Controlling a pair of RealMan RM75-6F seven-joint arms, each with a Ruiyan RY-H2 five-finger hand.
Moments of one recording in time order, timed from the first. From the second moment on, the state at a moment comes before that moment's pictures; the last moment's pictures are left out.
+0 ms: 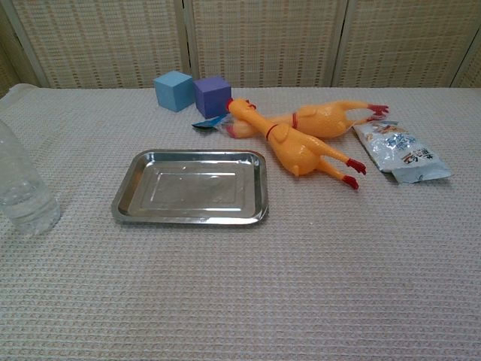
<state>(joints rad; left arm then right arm) -0.16 -1.17 -0.03 -1.43 1.58 1.47 -0.23 0.12 -1.19 0.00 -1.55 -1.64 1.47 -0.10</state>
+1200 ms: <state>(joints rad) -0.24 -1.33 -0.02 -1.27 1.50 1.24 -0.97 0.10 -1.17 -0.08 -1.57 -1.78 1.51 -0.06</state>
